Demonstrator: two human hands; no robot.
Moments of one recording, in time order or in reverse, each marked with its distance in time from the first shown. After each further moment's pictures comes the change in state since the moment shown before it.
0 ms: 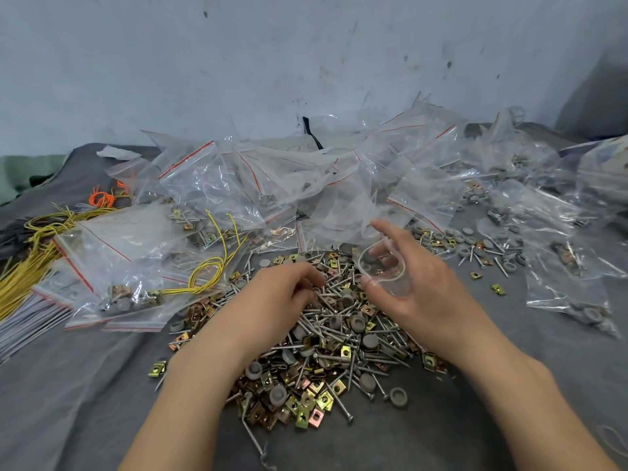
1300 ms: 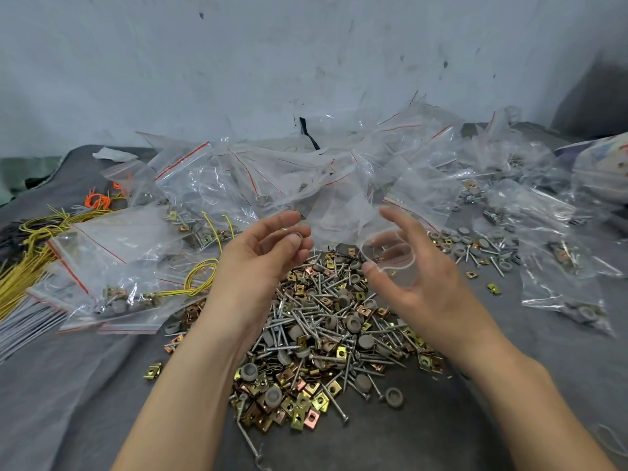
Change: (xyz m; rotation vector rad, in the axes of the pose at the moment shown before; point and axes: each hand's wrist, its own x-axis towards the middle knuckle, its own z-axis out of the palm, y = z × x) left_hand 0.012 0.013 -0.003 -1.282 0.364 -0.042; right_hand 0.000 0.001 -0.004 0.167 0.093 0.018
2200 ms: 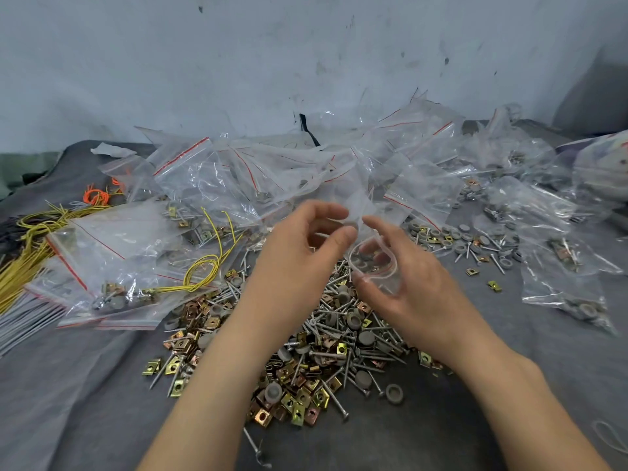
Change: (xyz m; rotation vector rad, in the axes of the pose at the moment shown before) left_hand -0.014 0.008 0.032 0.594 -0.174 0.279; right_hand -0.001 -0.010 0.006 -0.168 -0.096 -0.031
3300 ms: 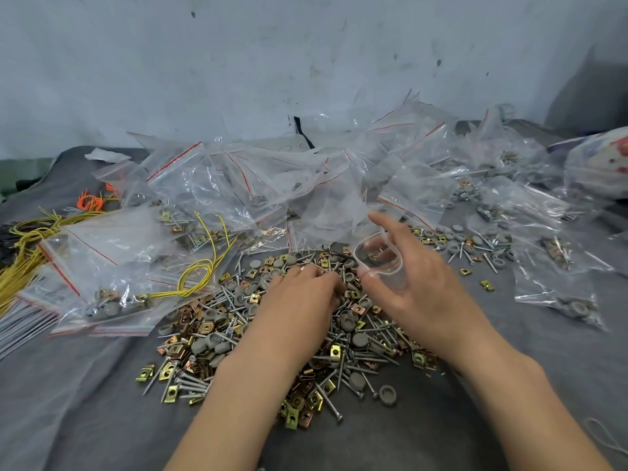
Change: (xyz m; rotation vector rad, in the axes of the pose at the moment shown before) left_hand -0.013 -0.041 0.015 0.970 -0.322 0.018; right_hand -0.003 0.002 -0.008 0.027 0.053 0.026
